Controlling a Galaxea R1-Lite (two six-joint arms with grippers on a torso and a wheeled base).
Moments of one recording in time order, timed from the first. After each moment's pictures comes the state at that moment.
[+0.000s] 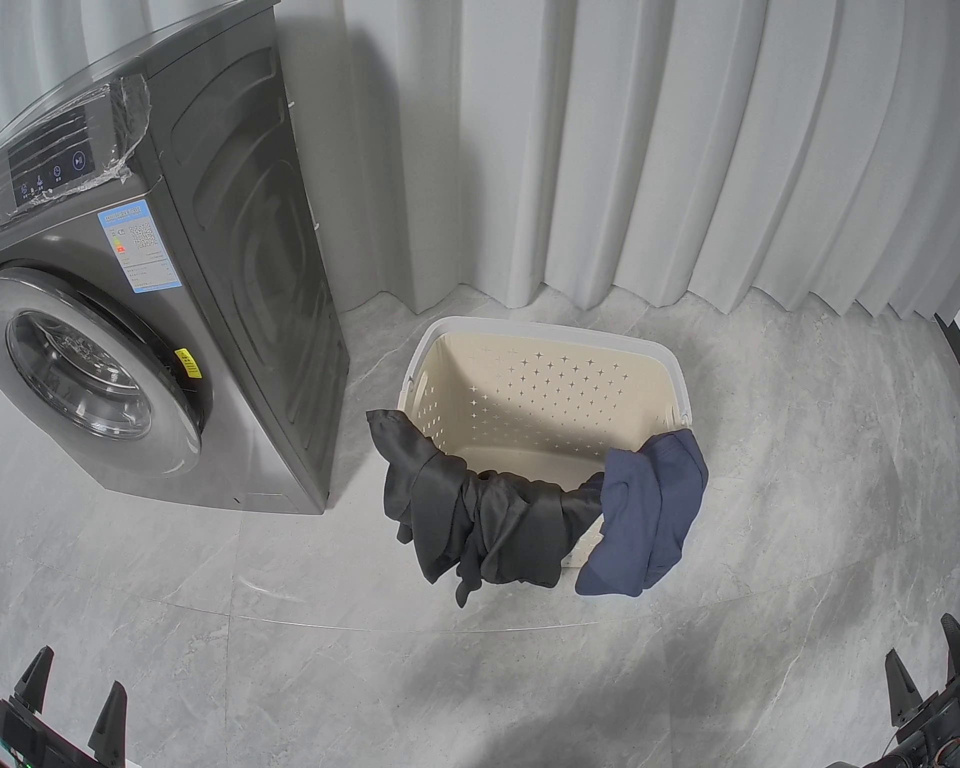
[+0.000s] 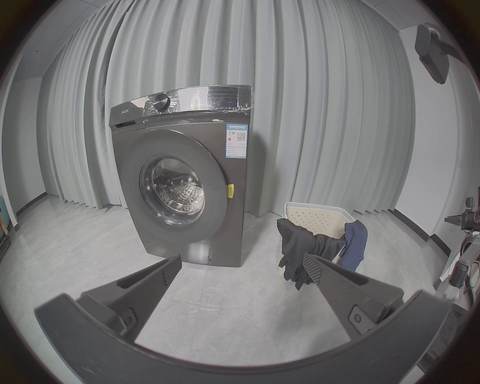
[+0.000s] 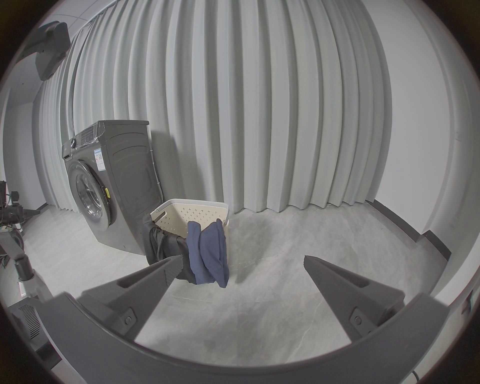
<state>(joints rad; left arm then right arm) 0.00 0.02 -0.02 0.00 0.01 -0.05 -0.01 0.02 -0.02 0.00 0.01 0.01</state>
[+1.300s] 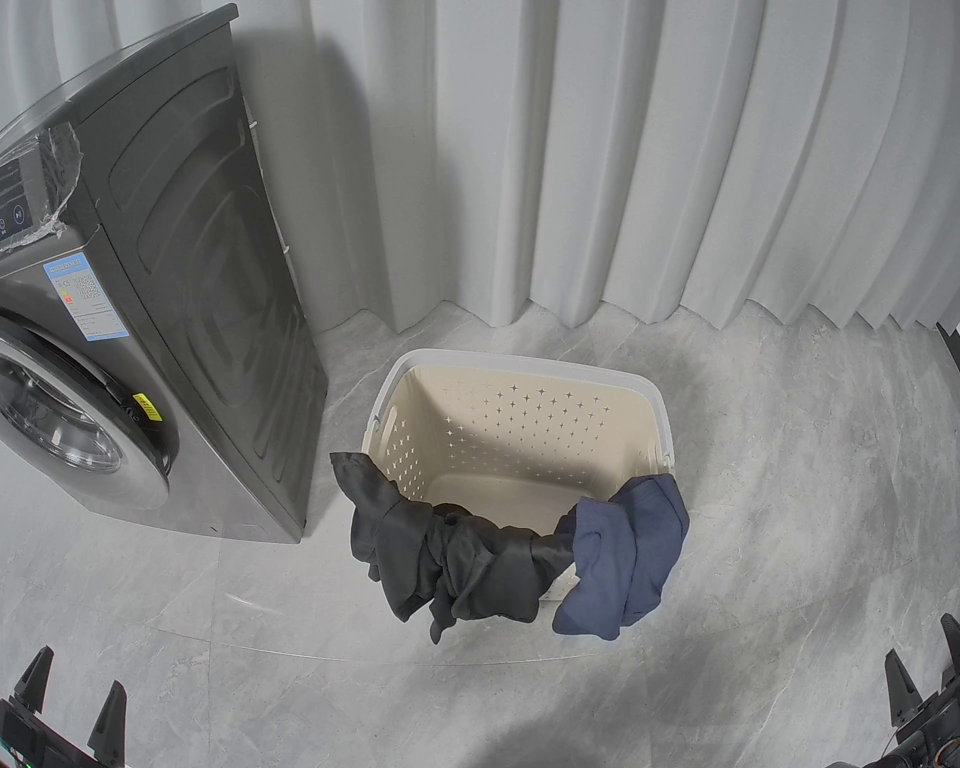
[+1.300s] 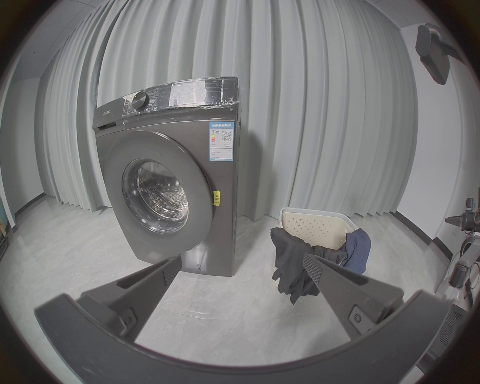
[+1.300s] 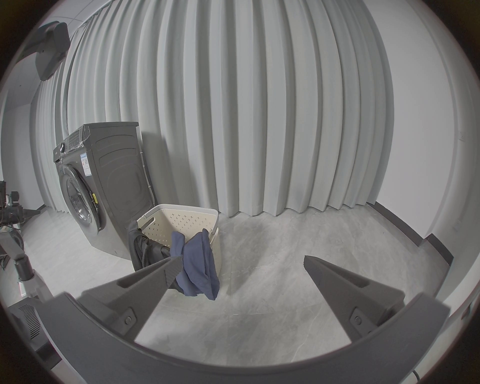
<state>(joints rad) 0.00 0.02 -0.02 0.00 0.01 -0.05 -0.01 0.02 -0.02 0.00 0.01 0.01</state>
